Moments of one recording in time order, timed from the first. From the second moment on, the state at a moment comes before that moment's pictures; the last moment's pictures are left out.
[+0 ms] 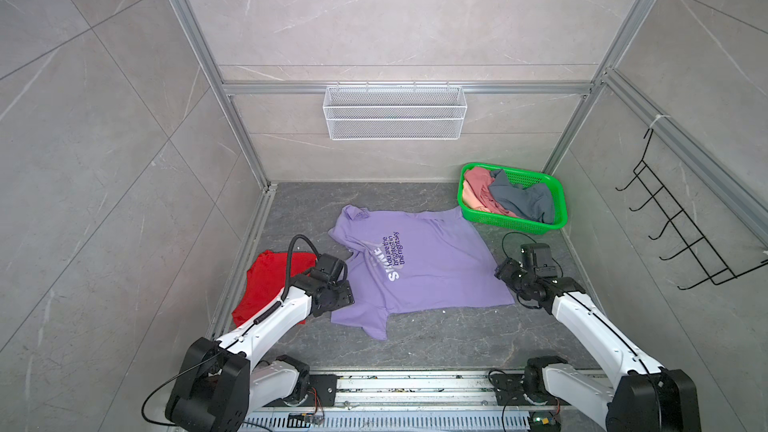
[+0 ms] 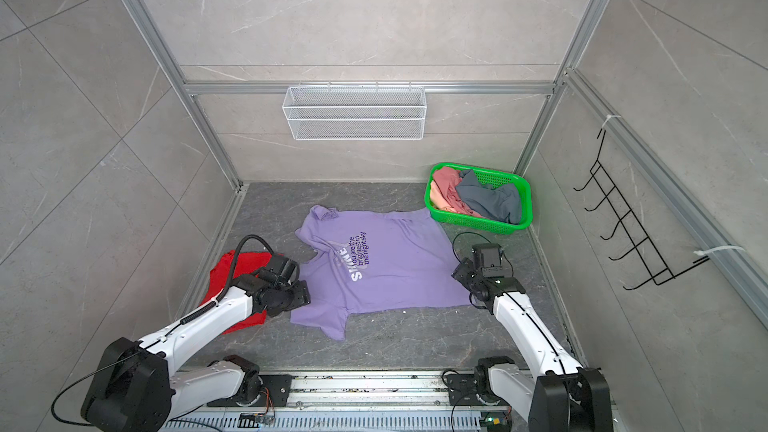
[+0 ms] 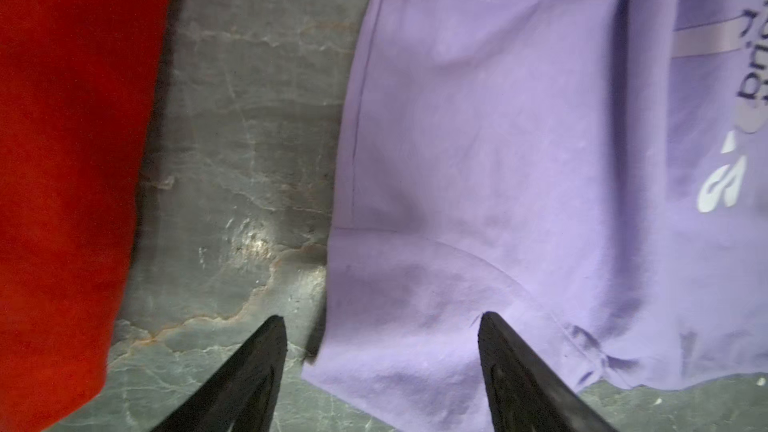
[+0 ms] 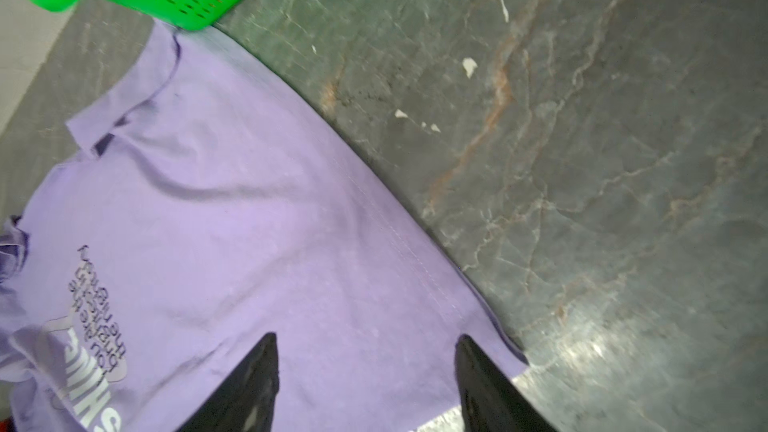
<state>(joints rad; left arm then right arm) -0.42 1.18 0.62 -0.68 -0.04 -0.71 0.08 1.07 0.60 -0.49 0.02 0.73</state>
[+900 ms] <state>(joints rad) -0.42 1.41 1.06 -0.59 0.17 -0.68 0.03 1.11 0.54 -0.48 0.03 0.75</state>
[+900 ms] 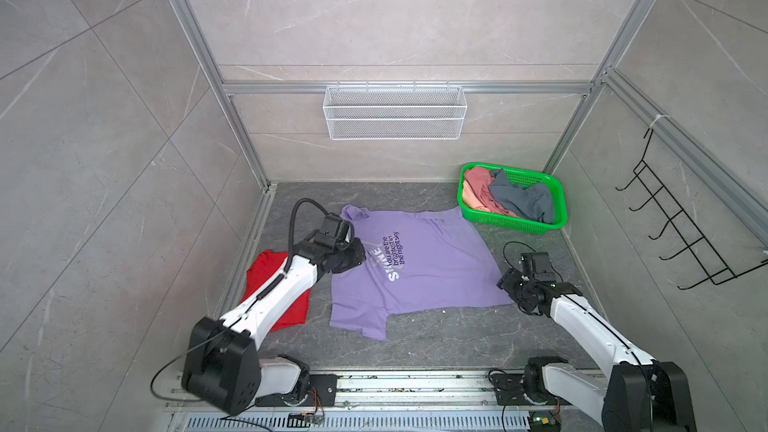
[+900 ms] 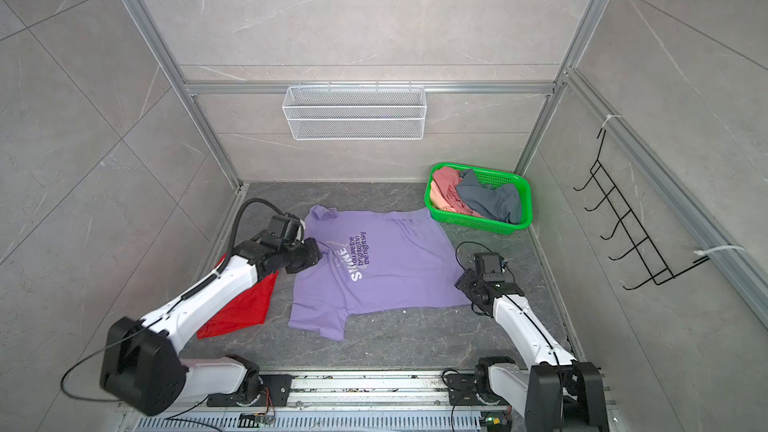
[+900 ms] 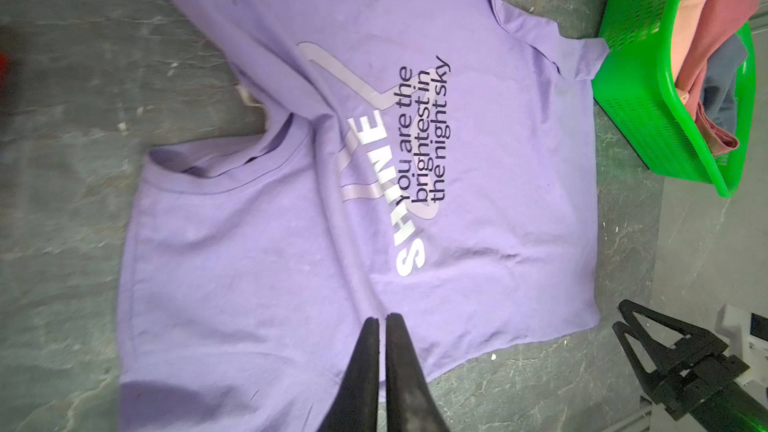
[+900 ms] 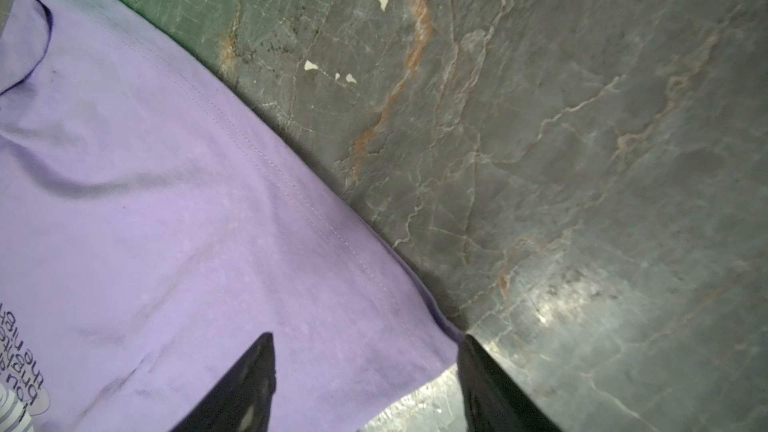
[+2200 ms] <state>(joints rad) -0.42 1.24 0.65 -0.58 0.11 -0.67 0.00 1.01 0.53 -0.55 0.00 0.75</state>
